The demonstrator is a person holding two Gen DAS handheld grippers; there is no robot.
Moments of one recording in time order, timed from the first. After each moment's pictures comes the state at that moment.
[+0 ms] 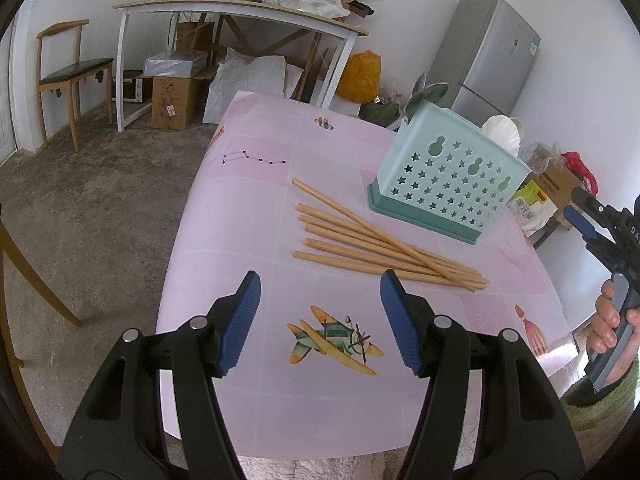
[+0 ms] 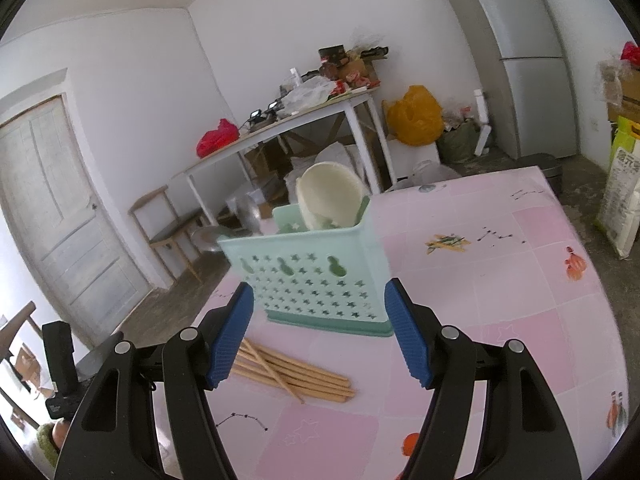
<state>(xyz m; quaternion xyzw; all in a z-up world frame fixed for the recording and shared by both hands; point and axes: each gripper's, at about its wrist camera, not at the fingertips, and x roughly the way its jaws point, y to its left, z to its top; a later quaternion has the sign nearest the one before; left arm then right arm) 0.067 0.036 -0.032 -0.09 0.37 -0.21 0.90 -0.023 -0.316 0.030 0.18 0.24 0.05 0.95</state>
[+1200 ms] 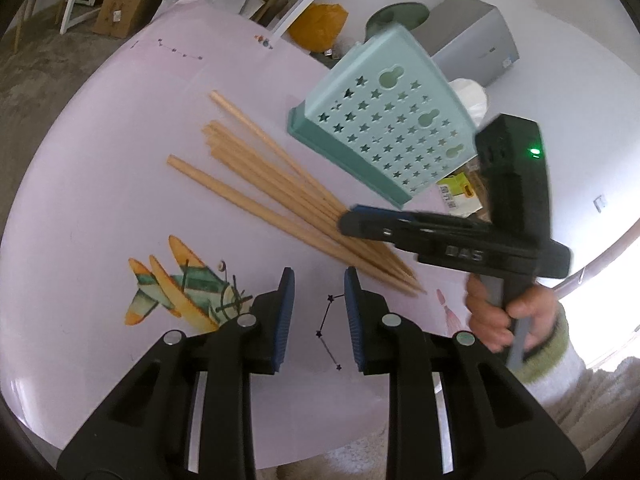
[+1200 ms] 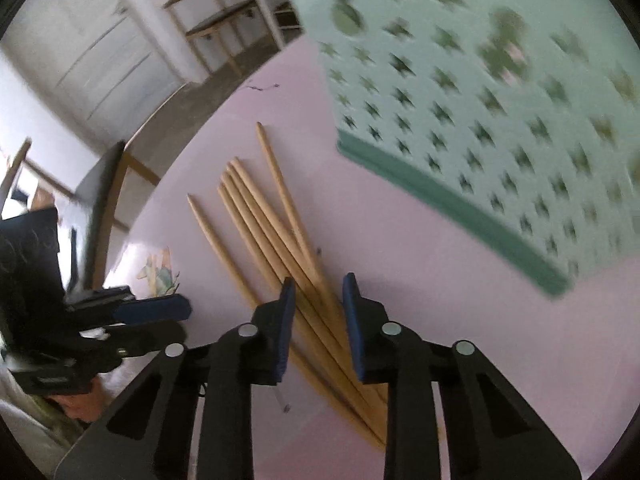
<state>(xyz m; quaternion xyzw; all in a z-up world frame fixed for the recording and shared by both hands) 0.079 -0.013 -0.081 -0.22 0.46 -0.32 0.80 0.122 -0.161 -0.060 0.04 0.55 0.18 0.81</state>
